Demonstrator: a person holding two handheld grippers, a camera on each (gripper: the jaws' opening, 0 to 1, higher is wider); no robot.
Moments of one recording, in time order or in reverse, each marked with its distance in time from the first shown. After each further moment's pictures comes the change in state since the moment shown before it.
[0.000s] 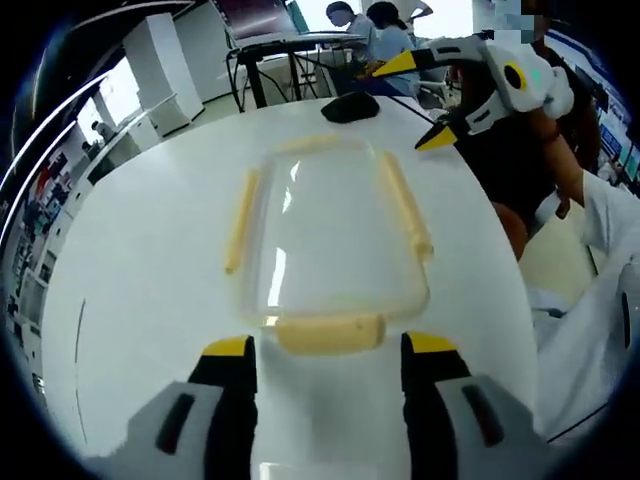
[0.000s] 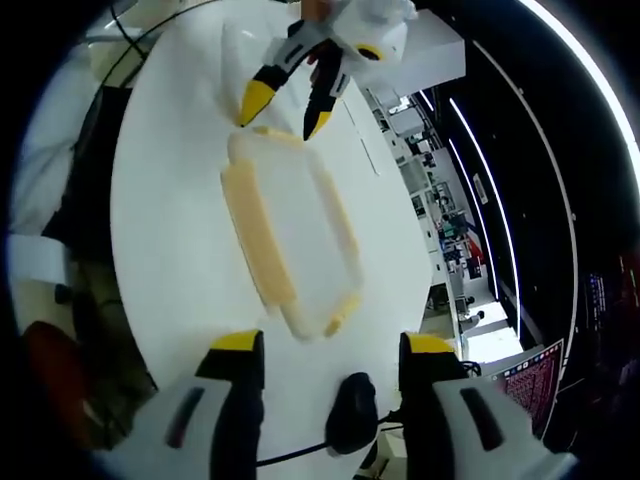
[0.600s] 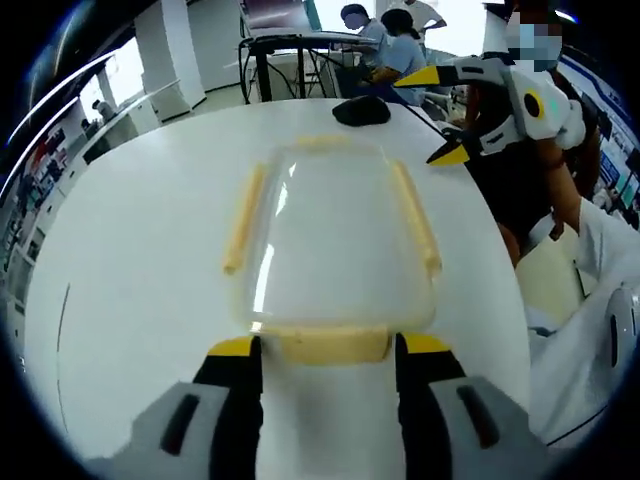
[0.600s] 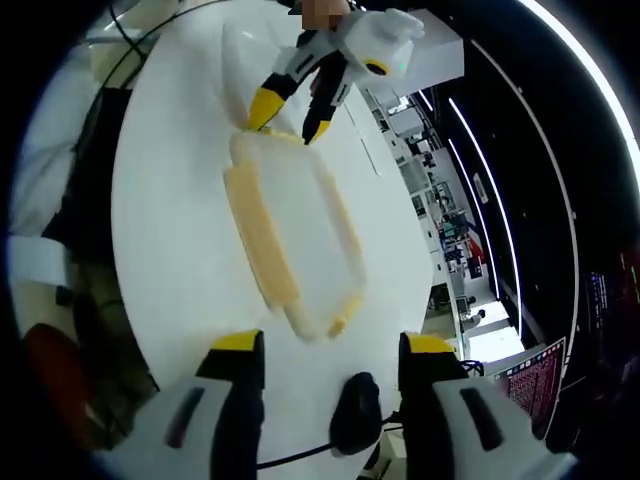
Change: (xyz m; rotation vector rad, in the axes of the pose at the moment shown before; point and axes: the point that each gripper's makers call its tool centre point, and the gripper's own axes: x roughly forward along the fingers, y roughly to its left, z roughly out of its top) left arm 0.006 -0.001 0.004 -0.085 -0.010 -0.048; right arm 0.001 0.003 0.001 0.006 -0.007 0.003
